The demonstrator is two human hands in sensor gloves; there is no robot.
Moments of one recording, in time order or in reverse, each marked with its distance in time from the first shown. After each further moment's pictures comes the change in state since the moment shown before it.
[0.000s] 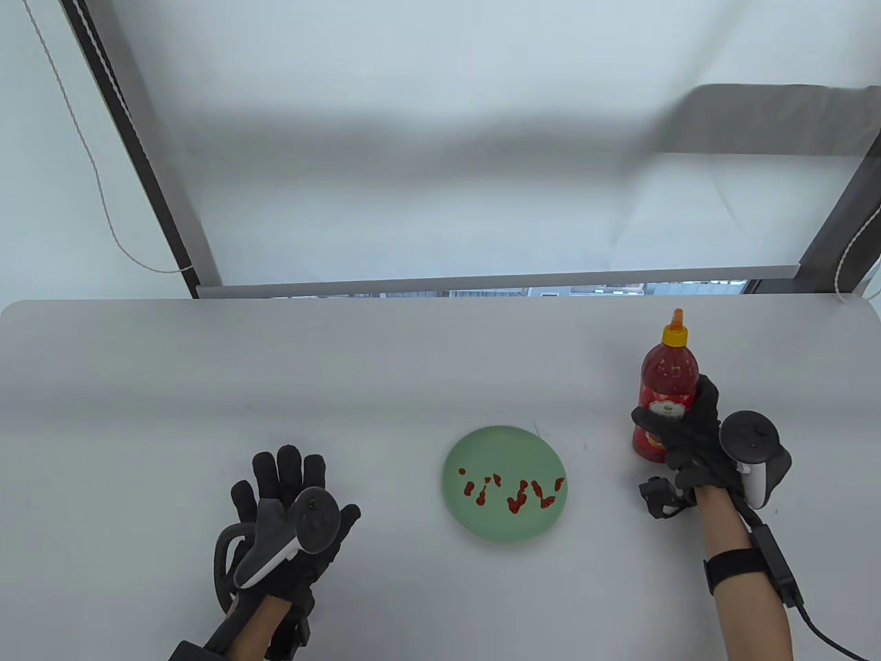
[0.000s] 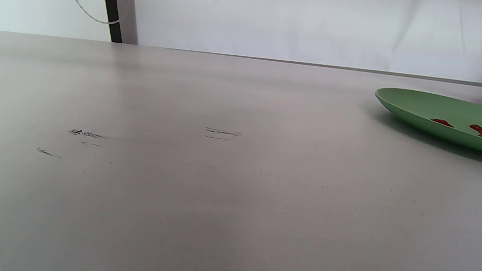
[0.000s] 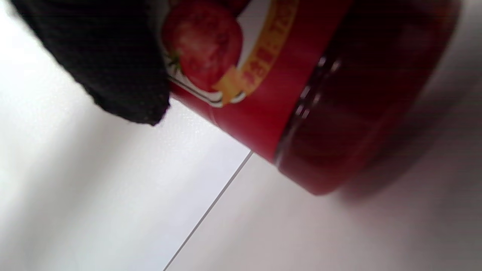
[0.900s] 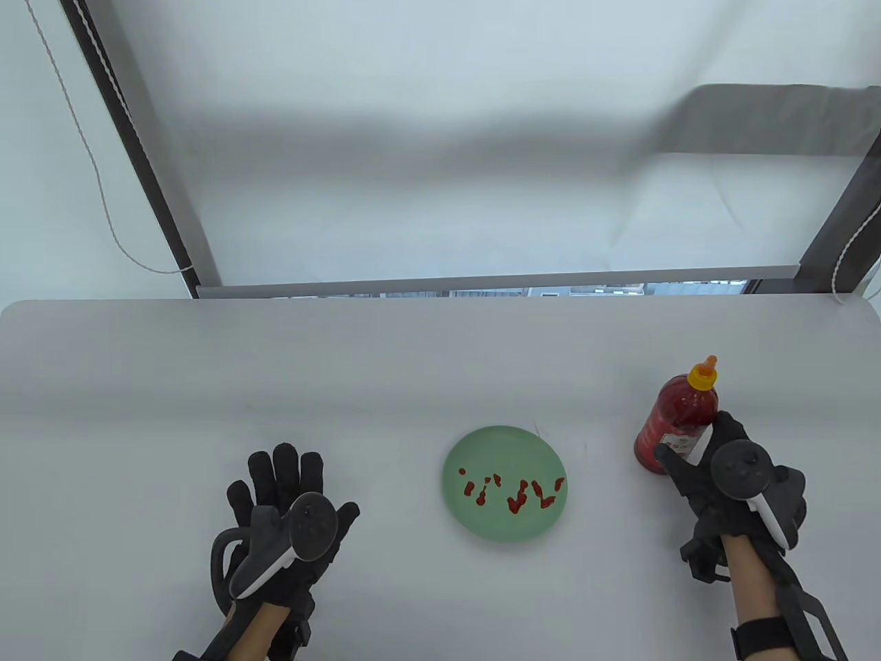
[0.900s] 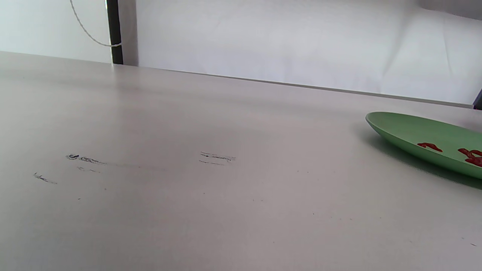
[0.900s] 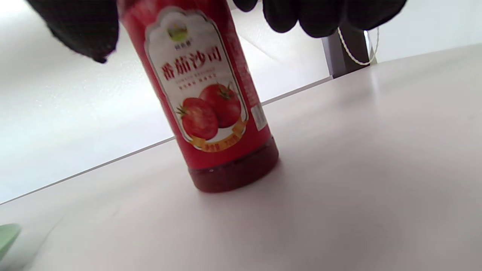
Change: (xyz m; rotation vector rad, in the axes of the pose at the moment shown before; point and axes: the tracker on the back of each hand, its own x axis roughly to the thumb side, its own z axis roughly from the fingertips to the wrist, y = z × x) left_hand 0.000 0.005 0.008 0.083 -0.008 0.012; right_hand 0.056 -0.045 0.090 0.017 0.056 0.608
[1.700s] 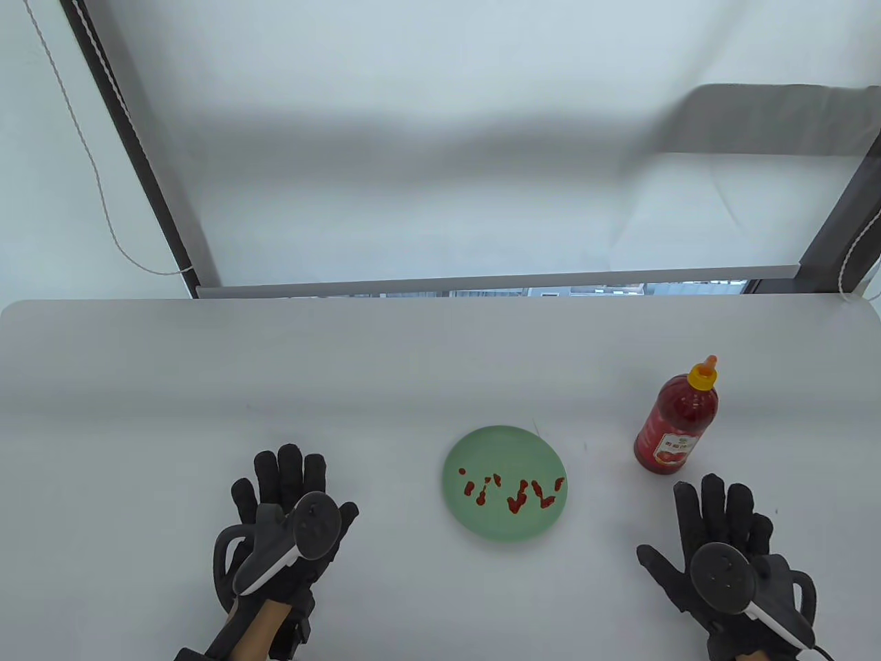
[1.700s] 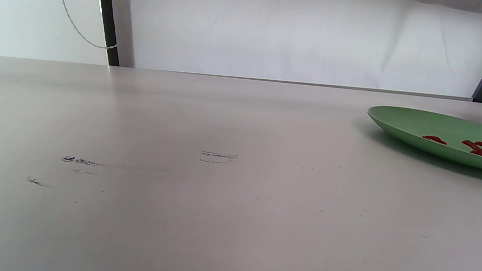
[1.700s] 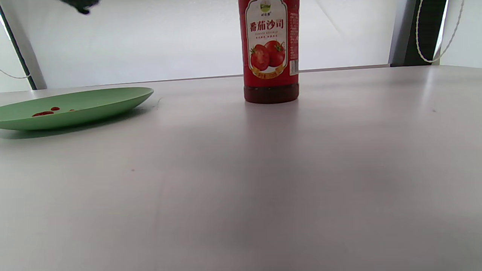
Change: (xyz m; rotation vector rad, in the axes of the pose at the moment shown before) left_hand 0.001 -0.003 -0.004 0.001 -0.011 -0.026; right_hand 0.005 0.008 0.095 0.211 -0.299 0.255
